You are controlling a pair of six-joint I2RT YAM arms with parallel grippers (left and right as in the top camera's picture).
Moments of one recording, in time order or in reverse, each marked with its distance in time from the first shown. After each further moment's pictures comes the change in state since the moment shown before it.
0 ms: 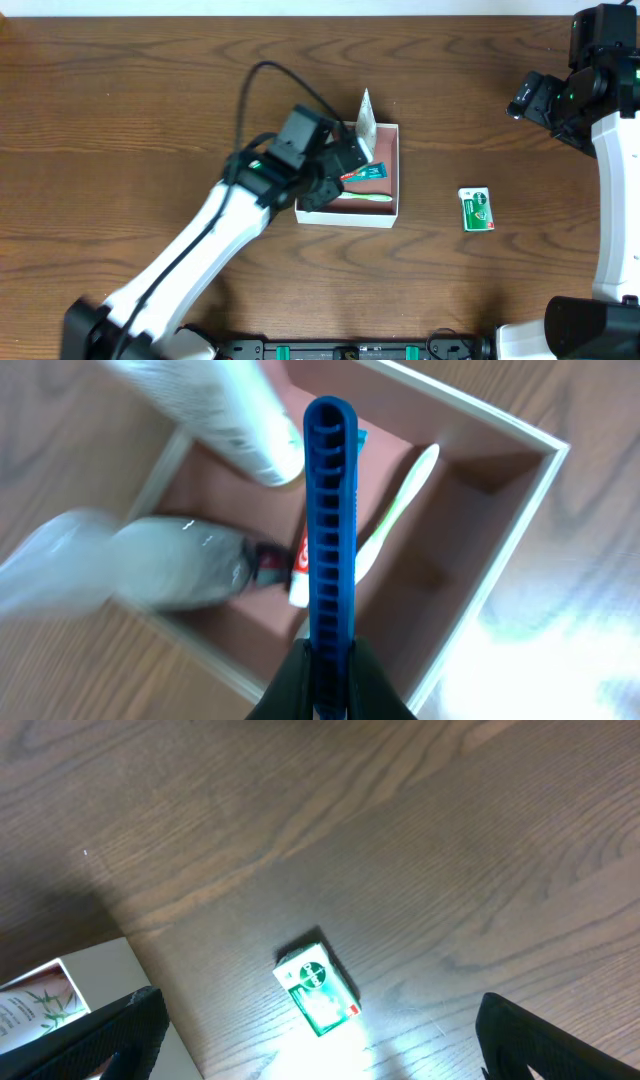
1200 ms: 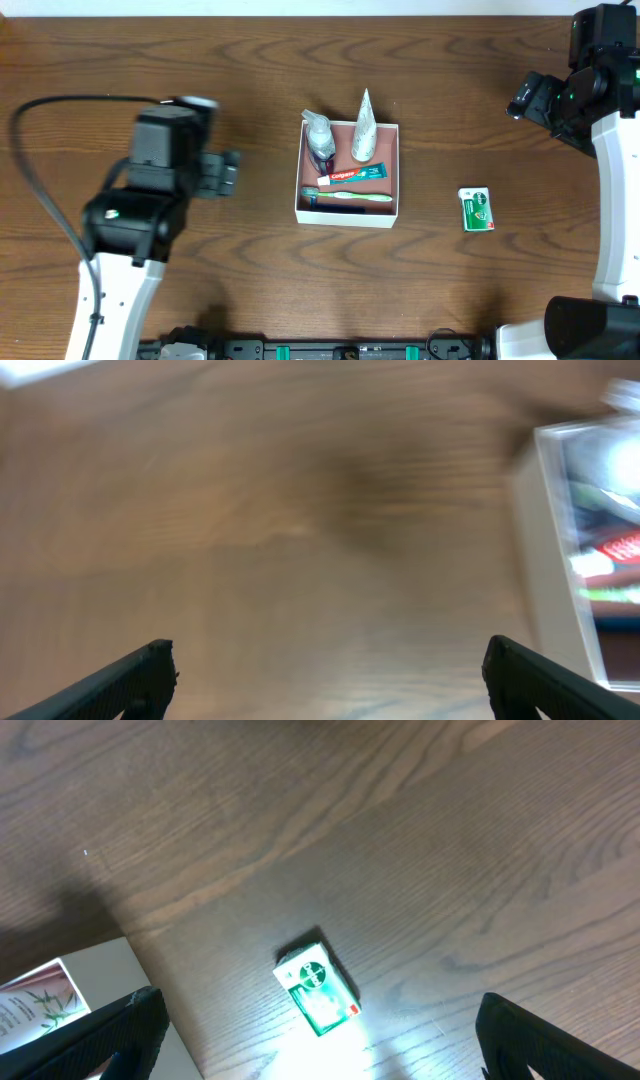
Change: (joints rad) left arm 0.476 -0.397 -0.001 -0.234 -0.335 -0.509; right arm 0.000 0.000 0.000 0.000 0.000 0.000
